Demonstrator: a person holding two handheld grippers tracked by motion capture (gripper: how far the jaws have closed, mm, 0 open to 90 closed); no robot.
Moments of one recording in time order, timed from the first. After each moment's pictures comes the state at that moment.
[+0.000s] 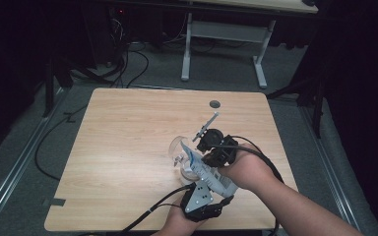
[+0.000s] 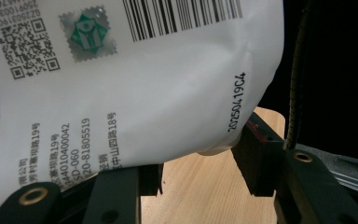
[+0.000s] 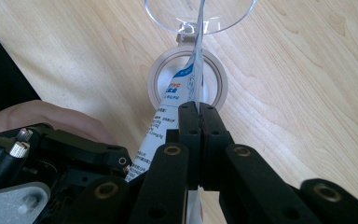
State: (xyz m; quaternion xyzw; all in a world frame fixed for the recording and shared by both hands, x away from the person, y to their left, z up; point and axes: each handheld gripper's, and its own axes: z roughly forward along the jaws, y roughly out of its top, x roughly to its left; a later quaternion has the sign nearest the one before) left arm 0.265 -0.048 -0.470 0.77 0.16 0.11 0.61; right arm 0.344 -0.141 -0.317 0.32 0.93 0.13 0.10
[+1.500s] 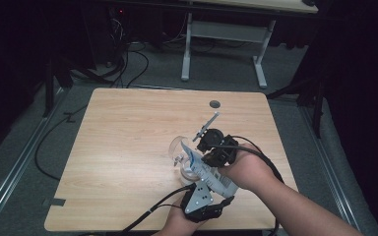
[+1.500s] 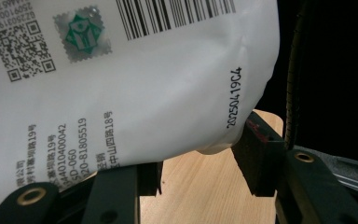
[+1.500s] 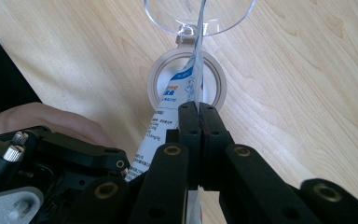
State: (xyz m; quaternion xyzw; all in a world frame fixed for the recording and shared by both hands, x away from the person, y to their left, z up) left arm 0.264 -0.048 -0.468 0.77 0.16 0.11 0.61; right arm 0.344 -0.141 -0.316 0.32 0.93 0.14 0.10
